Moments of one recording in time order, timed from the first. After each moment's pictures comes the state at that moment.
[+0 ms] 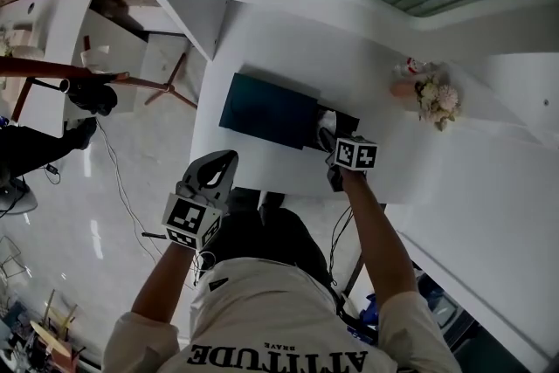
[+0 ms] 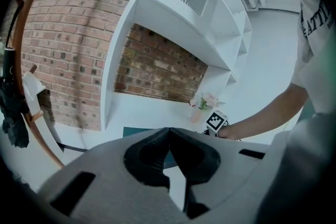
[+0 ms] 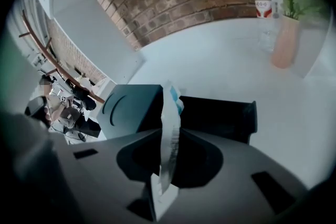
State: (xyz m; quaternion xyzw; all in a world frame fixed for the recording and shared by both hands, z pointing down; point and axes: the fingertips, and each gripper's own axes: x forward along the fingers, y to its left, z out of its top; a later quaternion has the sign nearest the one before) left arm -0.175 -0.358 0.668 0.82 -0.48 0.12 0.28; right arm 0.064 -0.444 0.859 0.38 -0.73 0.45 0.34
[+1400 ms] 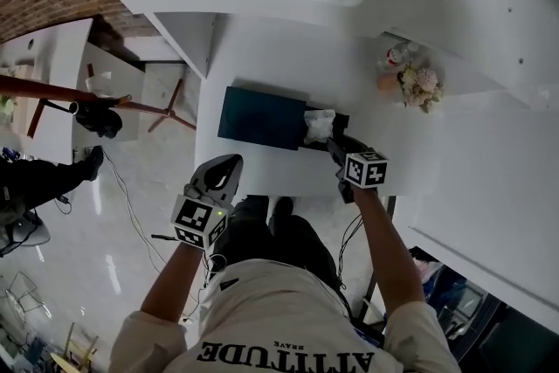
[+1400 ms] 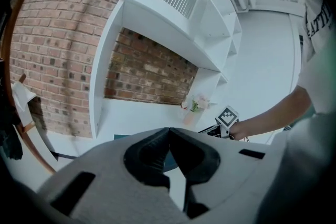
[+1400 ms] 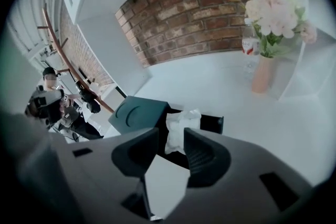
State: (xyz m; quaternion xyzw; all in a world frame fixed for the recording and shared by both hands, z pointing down) left arm -0.159 -0.359 0.653 0.85 -0.45 0.11 0.25; right arm 0.091 -0.429 0.787 0.42 -0.77 0.38 0.30
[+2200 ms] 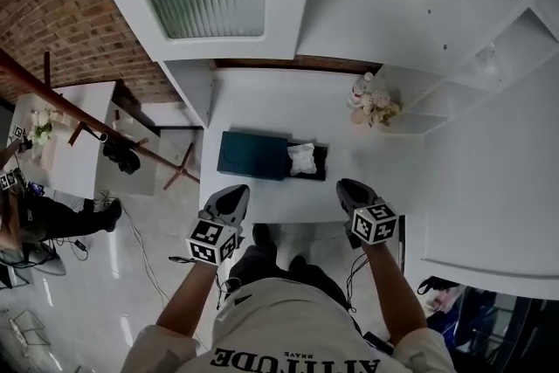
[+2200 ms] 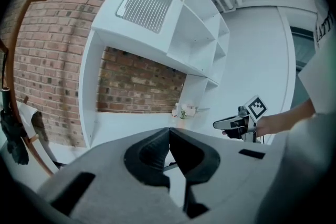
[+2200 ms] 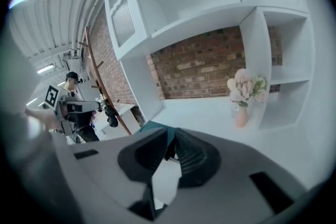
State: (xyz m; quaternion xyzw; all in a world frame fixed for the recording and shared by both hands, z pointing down) left arm -0.099 -0.317 0.588 0.85 -0.46 0.11 0.22; right arm 0.145 -0.350 0.627 0.44 -0.84 0.26 0.19
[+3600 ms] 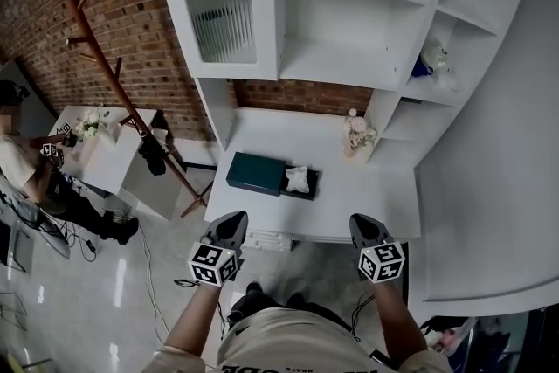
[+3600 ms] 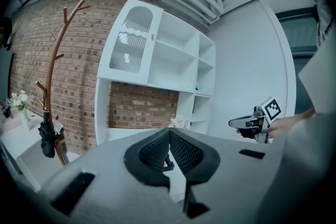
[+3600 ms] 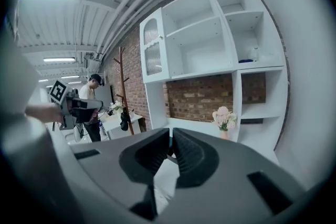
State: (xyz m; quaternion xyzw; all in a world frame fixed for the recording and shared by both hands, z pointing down) left arm -0.038 -0.164 0.502 0.83 -0.55 0.06 0.12; right arm 0.249 -0.208 0.529 0.44 -0.88 0.12 0.11
